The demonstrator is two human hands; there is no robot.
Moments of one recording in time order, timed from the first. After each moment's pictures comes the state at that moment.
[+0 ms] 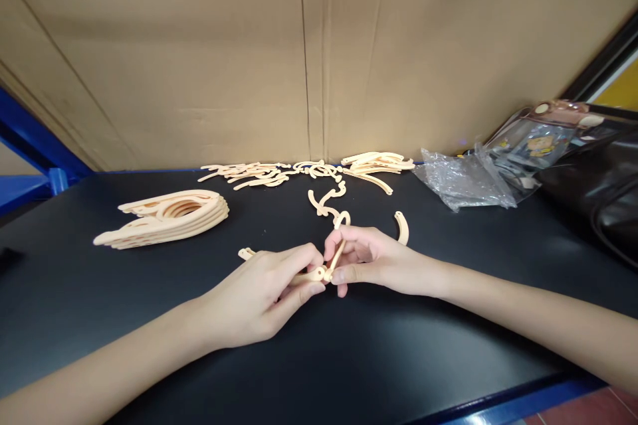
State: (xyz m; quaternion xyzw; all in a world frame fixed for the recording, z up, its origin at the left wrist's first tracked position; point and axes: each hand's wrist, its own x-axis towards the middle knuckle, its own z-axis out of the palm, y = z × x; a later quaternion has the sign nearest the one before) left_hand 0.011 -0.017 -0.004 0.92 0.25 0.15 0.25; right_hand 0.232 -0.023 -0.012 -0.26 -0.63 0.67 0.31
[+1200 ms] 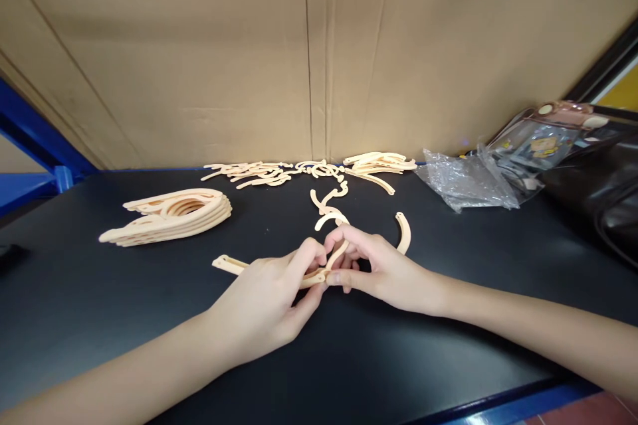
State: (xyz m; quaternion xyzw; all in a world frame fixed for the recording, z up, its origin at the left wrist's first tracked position) left_hand 0.020 -0.032 -0.014 0.91 0.33 0.19 0.17; right_hand 0.224 -0.034 -0.015 -0.34 -0.71 0.52 0.32
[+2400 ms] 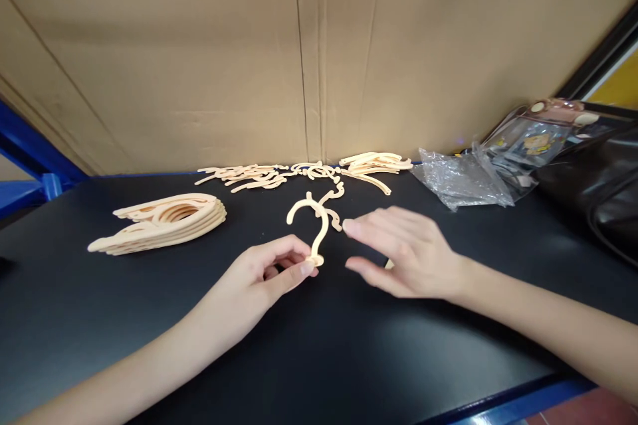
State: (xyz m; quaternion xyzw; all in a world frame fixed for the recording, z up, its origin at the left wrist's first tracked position) left_hand 0.018 -0.019 0.002 0.74 0.43 0.21 0.47; right_hand 0.252 -0.033 0.004 -0.25 -0.89 -0.21 0.33
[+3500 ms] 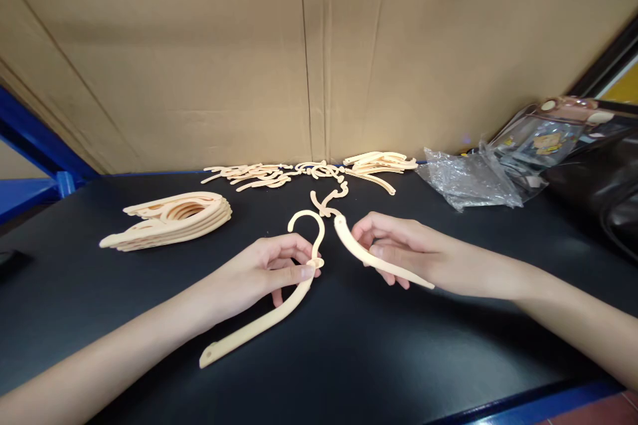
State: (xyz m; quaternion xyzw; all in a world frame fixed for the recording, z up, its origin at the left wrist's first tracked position) left_hand 0.010 -0.003 0.004 0.67 0.41 0.13 0.60; right_hand 0.260 -0.043 0.032 -0.38 -0.73 0.53 0.22
